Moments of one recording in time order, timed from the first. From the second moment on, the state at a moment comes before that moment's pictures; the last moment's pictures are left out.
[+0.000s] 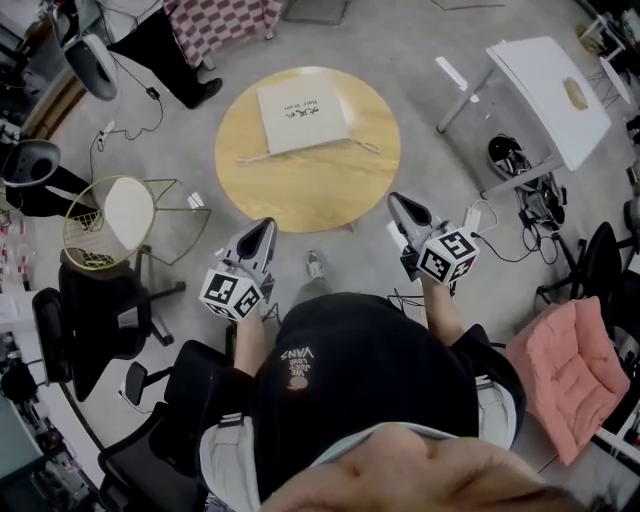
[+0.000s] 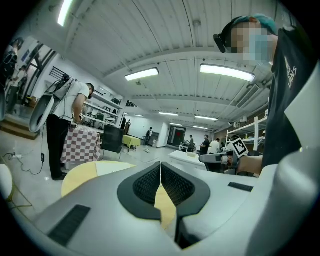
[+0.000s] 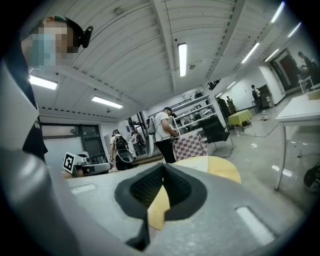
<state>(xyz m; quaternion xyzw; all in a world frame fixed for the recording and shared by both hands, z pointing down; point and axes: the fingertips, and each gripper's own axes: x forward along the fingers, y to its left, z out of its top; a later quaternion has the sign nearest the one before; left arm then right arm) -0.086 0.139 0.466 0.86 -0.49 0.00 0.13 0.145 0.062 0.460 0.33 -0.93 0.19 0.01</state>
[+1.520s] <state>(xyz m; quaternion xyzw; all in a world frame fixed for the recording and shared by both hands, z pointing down) -0.154 -0.027 0.510 0.89 -0.45 0.07 0.10 0.074 -0.097 0.494 0.35 -0.91 0.21 0.03</state>
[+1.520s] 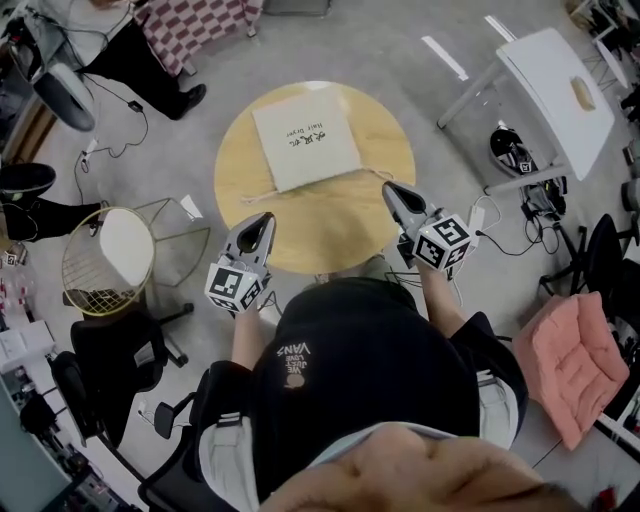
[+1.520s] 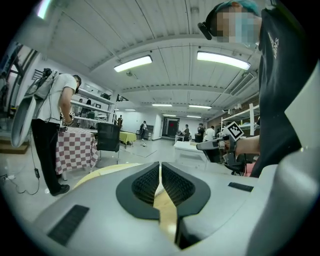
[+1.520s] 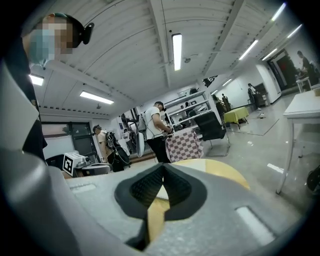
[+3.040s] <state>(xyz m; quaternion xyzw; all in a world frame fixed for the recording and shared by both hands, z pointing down) -0.159 -0.097 0.601 0.86 -0.47 0.13 0.14 0.063 -0.206 0.656 0.25 -0.93 0.14 0.22</state>
